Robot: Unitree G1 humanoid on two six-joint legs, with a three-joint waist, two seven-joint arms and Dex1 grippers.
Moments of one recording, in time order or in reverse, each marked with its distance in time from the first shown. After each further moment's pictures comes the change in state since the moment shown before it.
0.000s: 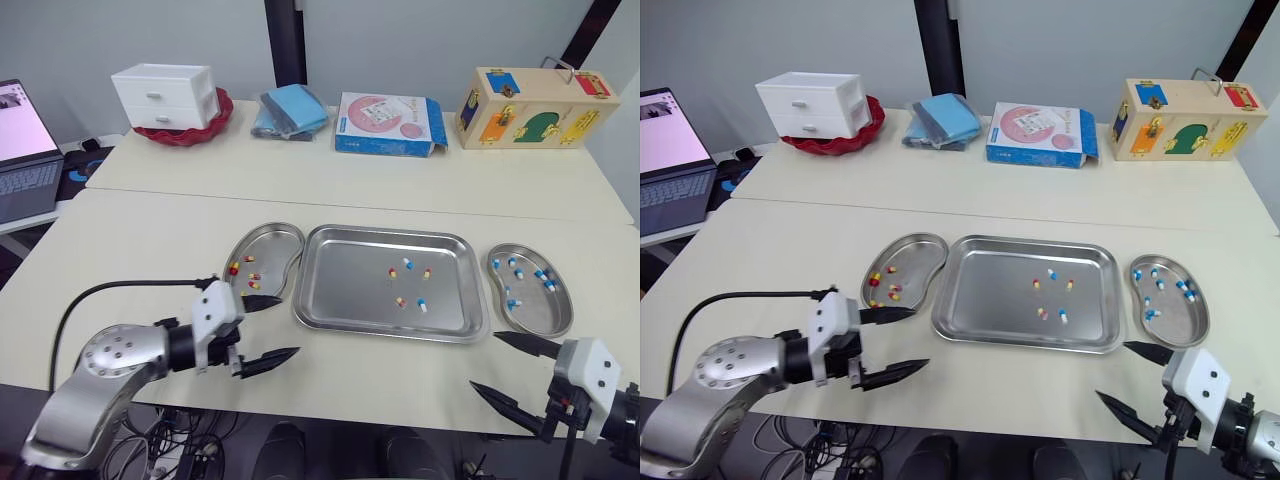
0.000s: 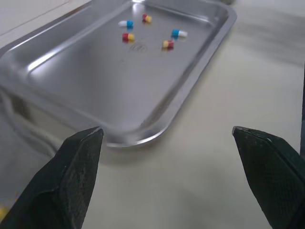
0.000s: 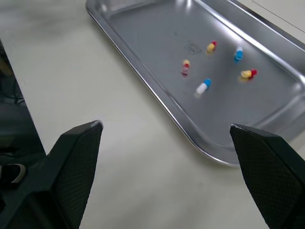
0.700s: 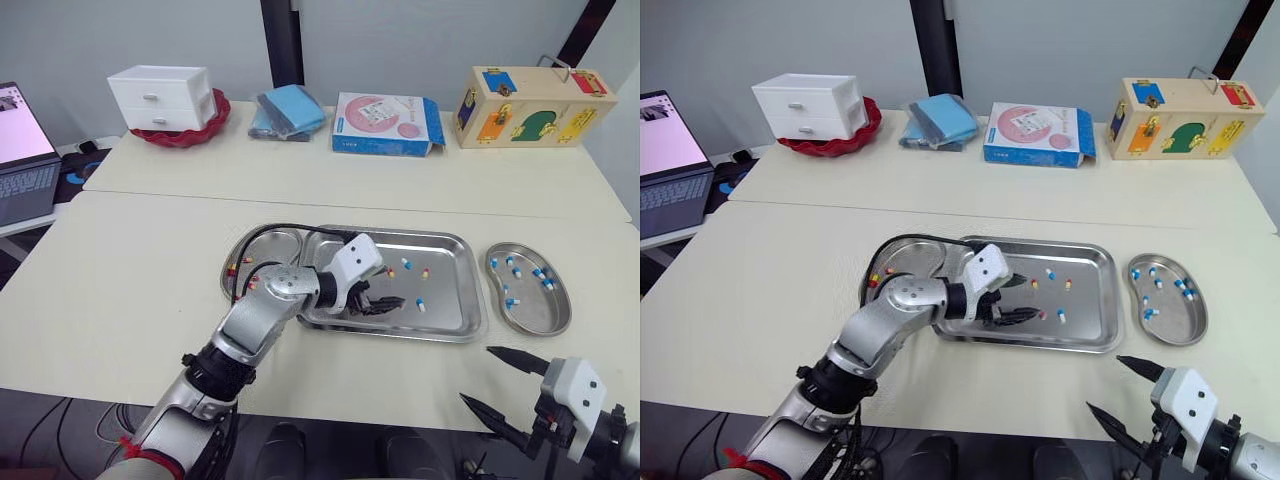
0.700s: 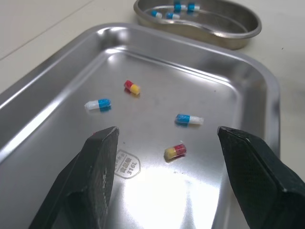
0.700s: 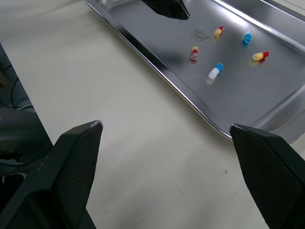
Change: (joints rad) left arm -0.528 -0.437 -0.428 0.337 0.240 0.231 0.229; right arm 0.085 0.070 0.084 0.038 -0.068 -0.118 -0.052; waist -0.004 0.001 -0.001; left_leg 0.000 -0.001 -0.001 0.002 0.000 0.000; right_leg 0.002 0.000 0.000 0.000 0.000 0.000
